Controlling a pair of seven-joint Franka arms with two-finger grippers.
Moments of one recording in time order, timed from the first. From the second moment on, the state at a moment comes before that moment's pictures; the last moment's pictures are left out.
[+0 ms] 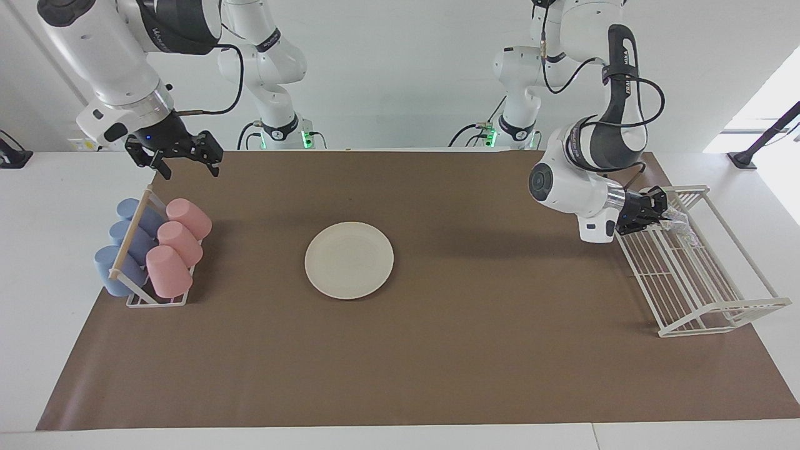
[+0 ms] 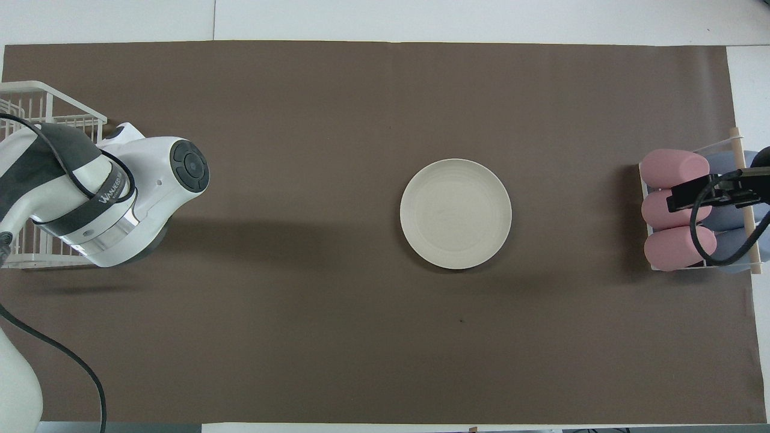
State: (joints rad) left arm -0.22 0.19 -0.03 -1.97 1.16 1.66 -0.84; right arm -0.01 -0.04 -0.04 -1.69 0.01 1.57 -0.09
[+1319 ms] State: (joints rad) left arm -0.21 0.19 -0.03 -1.98 1.11 1.69 -0.87; right arm -0.01 -0.04 -0.04 -1.69 0.01 1.57 -0.09
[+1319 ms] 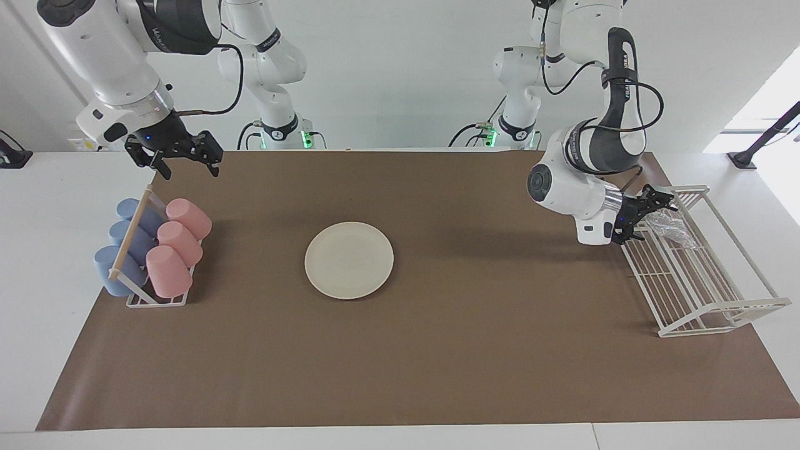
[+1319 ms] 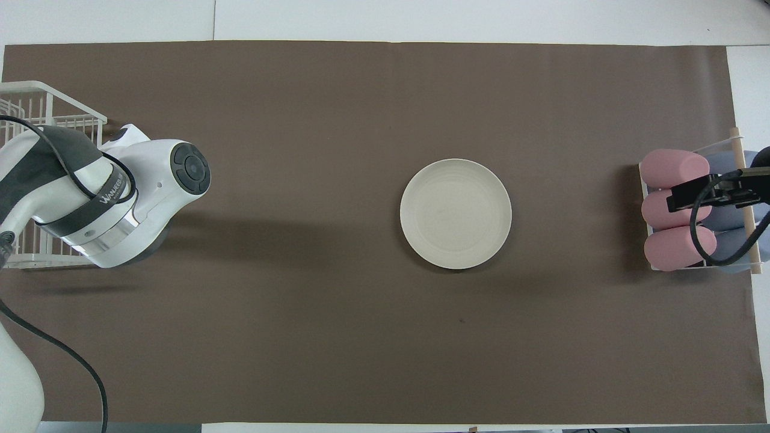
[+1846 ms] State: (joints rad) left arm -0.23 0.18 -0.04 -1.83 0.79 1.65 -0.87; right arm -0.01 -0.04 -0.04 -1.69 0.01 1.57 -0.09
